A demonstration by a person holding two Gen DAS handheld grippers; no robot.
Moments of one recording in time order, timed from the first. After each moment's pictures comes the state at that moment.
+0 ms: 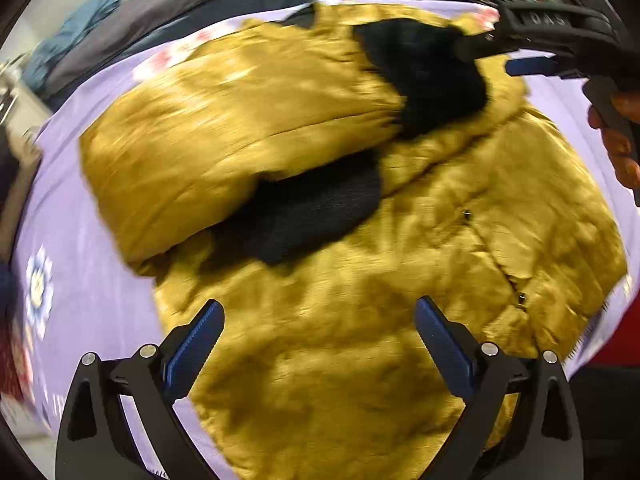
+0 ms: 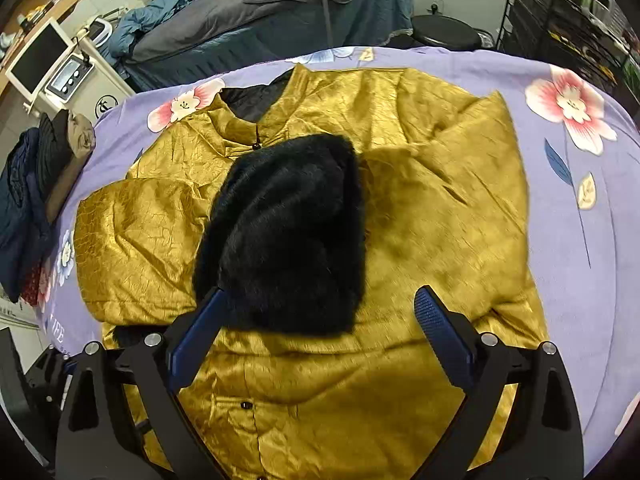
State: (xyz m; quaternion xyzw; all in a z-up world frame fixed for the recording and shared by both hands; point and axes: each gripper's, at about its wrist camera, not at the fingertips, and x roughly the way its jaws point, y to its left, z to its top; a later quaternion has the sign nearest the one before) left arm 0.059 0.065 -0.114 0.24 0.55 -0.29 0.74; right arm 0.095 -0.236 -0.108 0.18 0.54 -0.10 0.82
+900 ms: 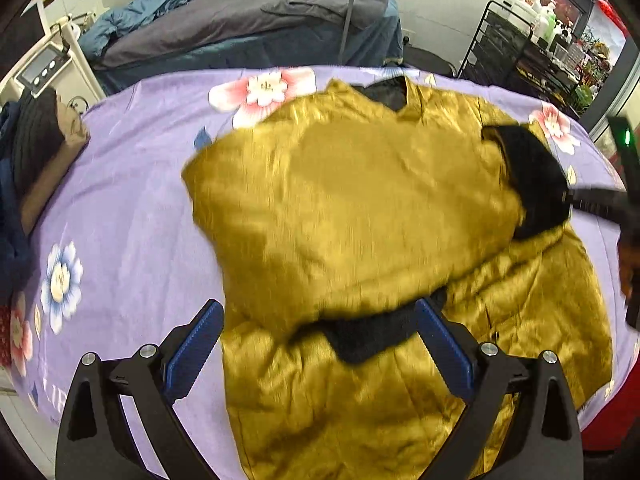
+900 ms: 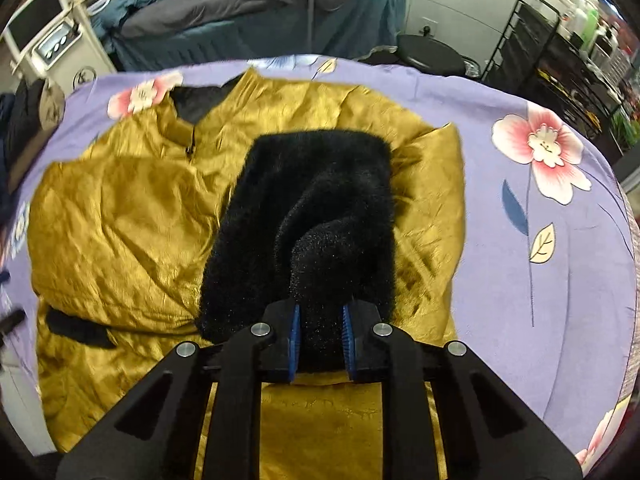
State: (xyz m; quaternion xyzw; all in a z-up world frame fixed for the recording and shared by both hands) left arm 0.132 0.068 -0.069 0.15 0.51 -0.24 0.81; right arm 0.100 -0.282 -0.118 0.08 0.55 -0.12 0.82
